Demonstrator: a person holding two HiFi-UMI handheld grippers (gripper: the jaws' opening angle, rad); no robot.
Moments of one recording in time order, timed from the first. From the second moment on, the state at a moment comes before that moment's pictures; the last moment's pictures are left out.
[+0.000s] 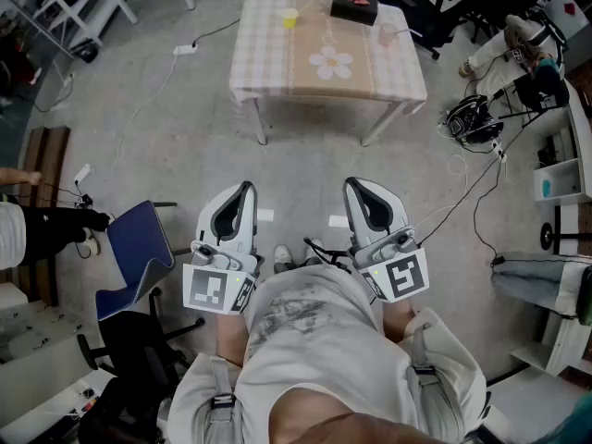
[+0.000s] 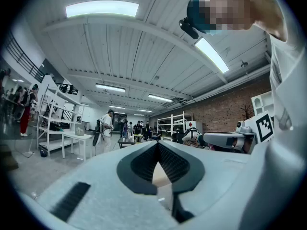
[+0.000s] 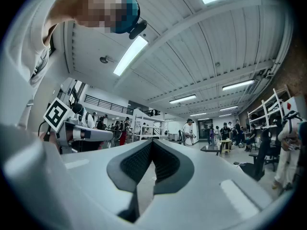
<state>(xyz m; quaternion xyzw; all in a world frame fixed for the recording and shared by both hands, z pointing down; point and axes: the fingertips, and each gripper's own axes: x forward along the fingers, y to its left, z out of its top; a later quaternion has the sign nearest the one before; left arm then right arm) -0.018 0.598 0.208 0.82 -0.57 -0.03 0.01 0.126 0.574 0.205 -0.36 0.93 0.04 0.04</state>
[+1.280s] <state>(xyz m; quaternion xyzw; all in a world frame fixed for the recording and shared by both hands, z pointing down) 0.003 0.513 0.222 0.82 -0.57 -0.01 0.03 0.136 0.480 0.222 -0.37 0.93 0.03 0.01</state>
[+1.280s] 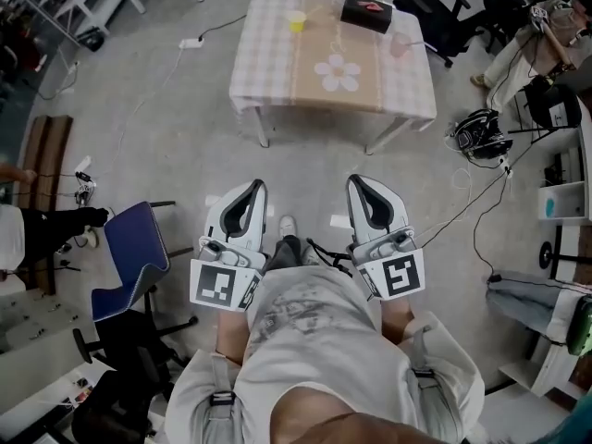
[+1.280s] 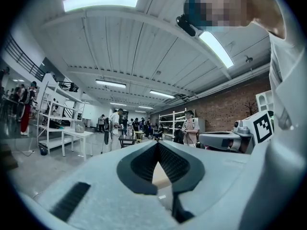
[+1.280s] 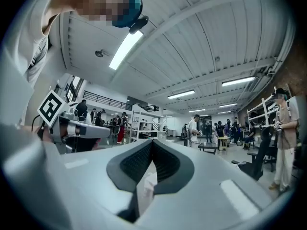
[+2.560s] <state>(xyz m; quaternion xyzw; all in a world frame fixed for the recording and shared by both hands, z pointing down) -0.069 0.320 0.236 0.83 -0.56 -0.01 0.05 0.053 0.288 0.239 -0.37 0.93 0.02 -0.01</state>
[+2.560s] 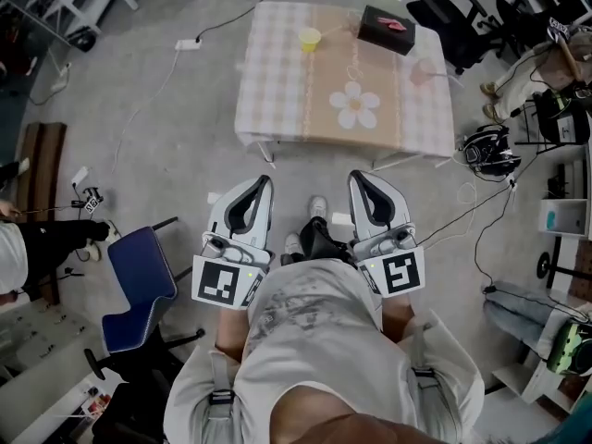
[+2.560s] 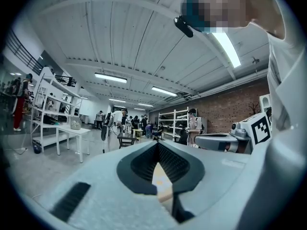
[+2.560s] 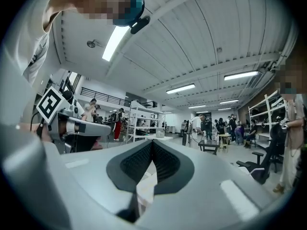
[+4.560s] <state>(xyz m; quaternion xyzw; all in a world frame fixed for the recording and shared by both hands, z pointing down) -0.067 0.030 0.255 0.82 -0.57 0.01 0.07 0.037 0.010 0.254 -0.33 0.94 0.00 -0.01</state>
